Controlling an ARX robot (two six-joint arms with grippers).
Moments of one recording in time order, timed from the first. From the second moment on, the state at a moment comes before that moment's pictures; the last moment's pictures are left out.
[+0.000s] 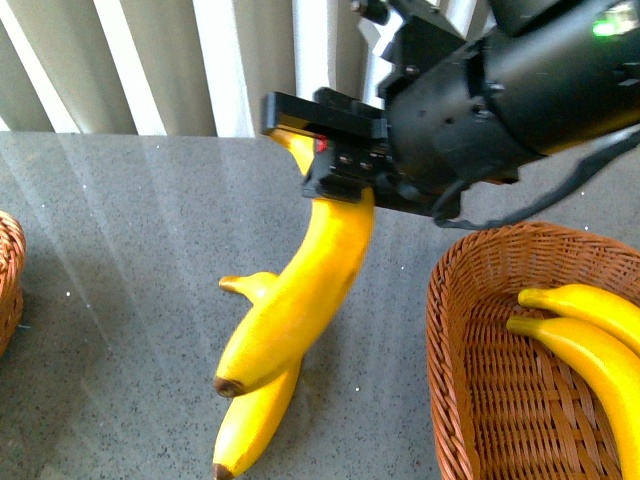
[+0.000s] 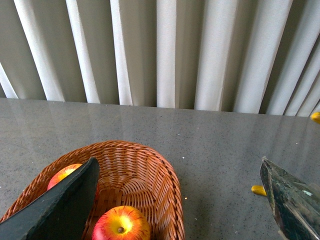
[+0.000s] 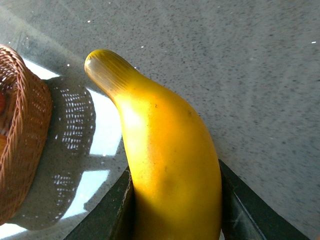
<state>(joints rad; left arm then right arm) 0.00 0.02 0.01 0.00 0.00 0.00 0.53 1.73 1.06 -0.01 -0.13 0.35</state>
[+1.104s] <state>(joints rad) 0.00 0.02 0.01 0.00 0.00 0.00 0.12 1.63 0.72 0.03 -0.24 -0.07</state>
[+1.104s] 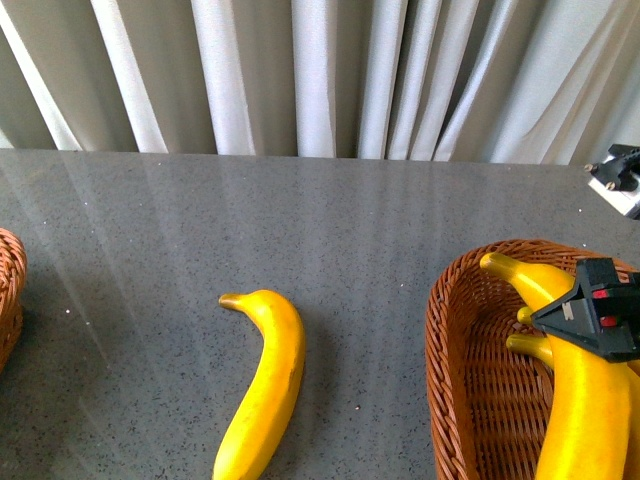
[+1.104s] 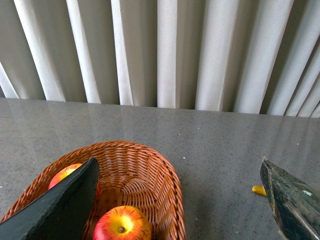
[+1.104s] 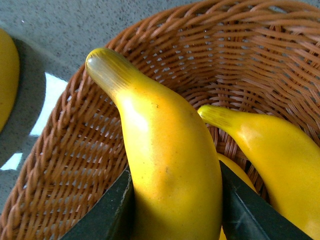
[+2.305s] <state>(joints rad) 0.00 0.02 0.01 0.00 0.00 0.00 0.66 2.18 1.43 -0.24 -0.02 0.19</state>
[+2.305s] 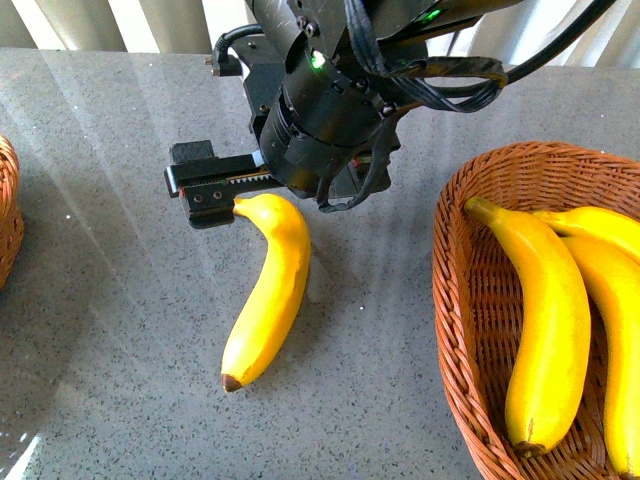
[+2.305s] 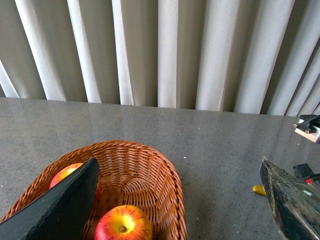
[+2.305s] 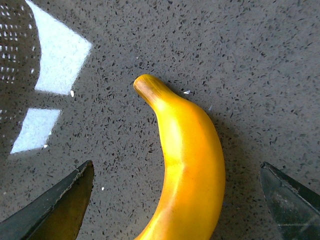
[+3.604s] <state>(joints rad) 0.00 0.02 0.01 0.00 0.00 0.00 0.24 1.38 0.80 -0.13 -0.29 0.18</state>
